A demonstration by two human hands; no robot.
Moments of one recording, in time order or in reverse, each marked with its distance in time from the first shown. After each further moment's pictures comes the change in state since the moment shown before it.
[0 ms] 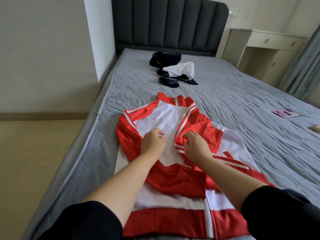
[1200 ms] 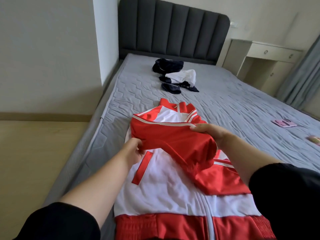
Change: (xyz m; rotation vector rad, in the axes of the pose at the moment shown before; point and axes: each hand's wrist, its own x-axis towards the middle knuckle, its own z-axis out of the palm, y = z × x) left_hand 0.023 -0.041 -0.048 -1.110 -0.055 -0.654; right_hand 0.050 -0.007 -0.076 1.146 -0.702 0.506
